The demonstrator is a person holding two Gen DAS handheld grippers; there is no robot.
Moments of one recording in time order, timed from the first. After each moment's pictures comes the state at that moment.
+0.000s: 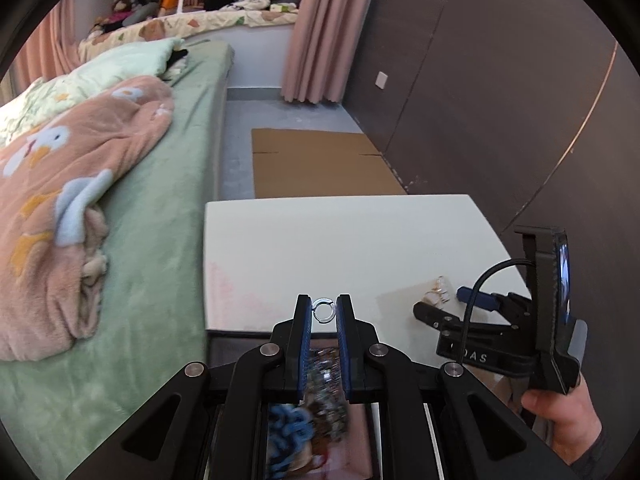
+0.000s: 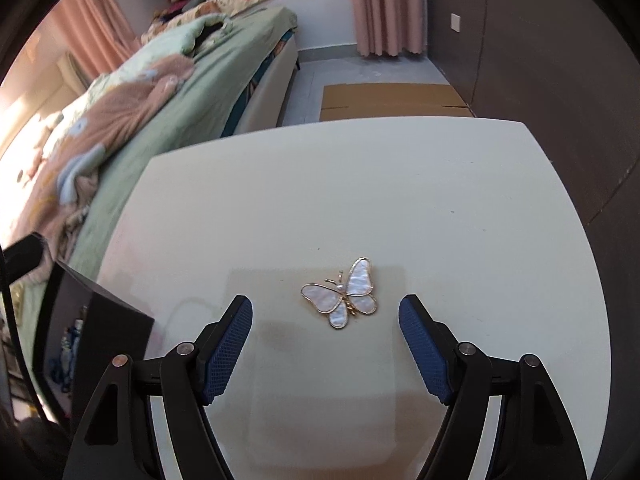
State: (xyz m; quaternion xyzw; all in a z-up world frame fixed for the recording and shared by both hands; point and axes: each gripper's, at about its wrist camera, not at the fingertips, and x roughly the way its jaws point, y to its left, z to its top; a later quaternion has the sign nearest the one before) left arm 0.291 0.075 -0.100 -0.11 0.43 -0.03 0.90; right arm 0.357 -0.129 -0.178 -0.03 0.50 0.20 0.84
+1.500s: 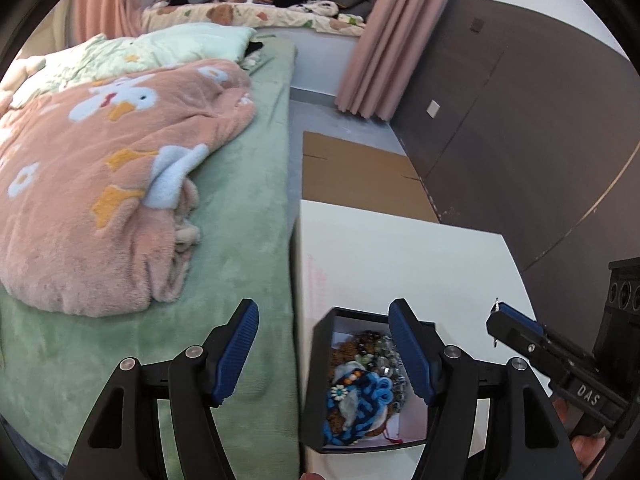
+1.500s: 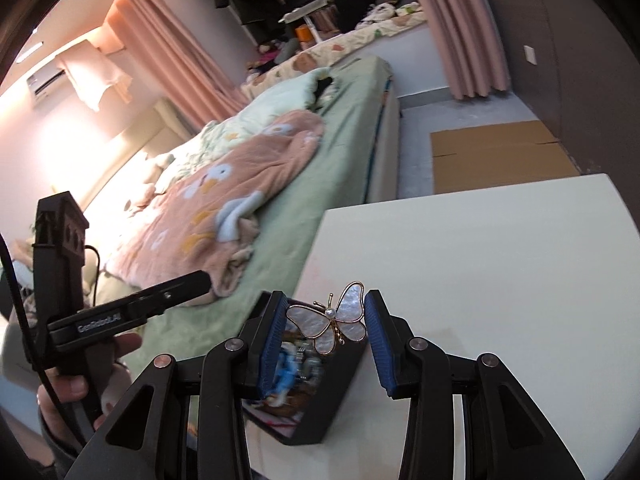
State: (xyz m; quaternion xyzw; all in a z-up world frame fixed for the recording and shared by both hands) left arm 0.243 0.155 -0.081 -0.18 0.41 0.05 0.89; right arm 0.287 -0.084 -0.095 0.09 0.41 0.37 0.83
